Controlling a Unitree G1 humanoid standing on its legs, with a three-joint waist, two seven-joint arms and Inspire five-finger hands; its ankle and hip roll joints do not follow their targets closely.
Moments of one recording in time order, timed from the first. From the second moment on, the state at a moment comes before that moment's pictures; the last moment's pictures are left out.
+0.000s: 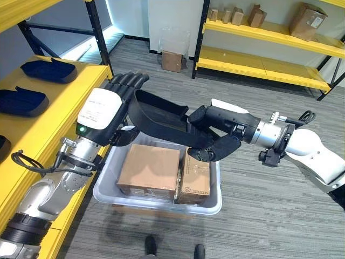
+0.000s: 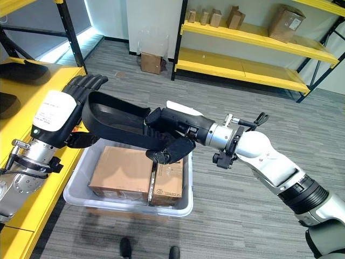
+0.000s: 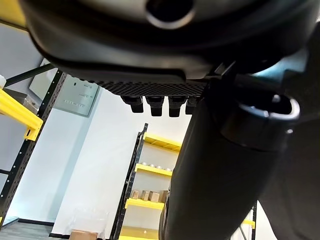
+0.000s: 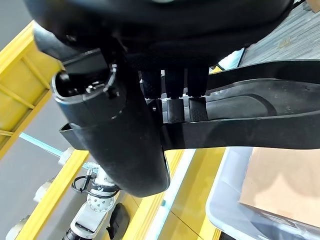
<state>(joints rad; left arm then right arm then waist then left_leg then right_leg) -0.20 0.97 -0.11 -0.05 0.50 -0.31 0.32 -0.67 -1.02 0.57 -0.15 0.59 -0.15 0.40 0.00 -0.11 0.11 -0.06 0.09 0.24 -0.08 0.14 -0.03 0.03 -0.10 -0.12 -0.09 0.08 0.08</state>
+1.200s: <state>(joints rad) -0.02 0.97 0.05 -0.13 0.56 -0.35 0.35 -0.51 -1.01 0.48 -0.10 0.51 -0.19 0.38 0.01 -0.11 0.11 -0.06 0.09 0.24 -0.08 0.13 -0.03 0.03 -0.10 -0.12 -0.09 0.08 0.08</state>
